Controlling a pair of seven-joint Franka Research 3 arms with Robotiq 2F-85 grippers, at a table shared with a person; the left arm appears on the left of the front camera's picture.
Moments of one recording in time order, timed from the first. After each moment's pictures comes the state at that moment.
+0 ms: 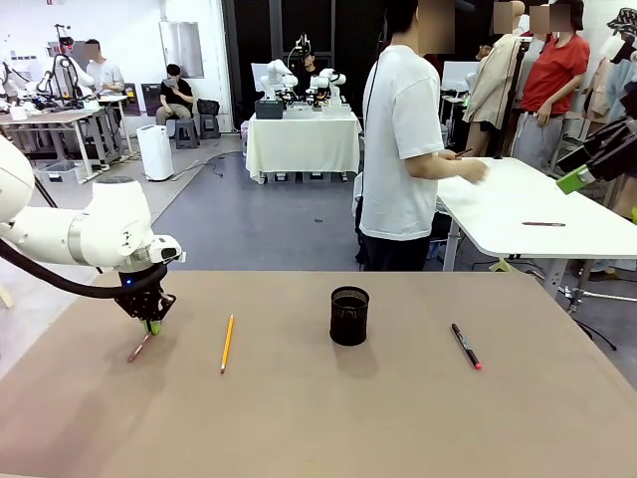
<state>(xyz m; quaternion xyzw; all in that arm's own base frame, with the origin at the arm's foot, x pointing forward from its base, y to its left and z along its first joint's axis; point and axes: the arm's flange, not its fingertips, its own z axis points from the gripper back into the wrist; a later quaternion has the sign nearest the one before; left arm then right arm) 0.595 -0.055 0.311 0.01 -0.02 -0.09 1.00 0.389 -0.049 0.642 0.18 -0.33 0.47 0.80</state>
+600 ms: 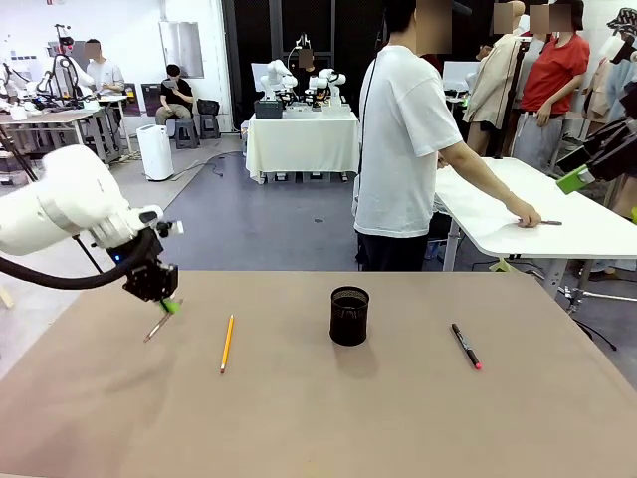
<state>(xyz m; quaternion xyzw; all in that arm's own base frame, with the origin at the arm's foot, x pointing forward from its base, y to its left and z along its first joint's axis) 0.568 -0.055 0.389 -0.23 -0.01 -0.13 0.96 0.389 -0.049 0.642 0.18 -0.33 0.47 0.80</state>
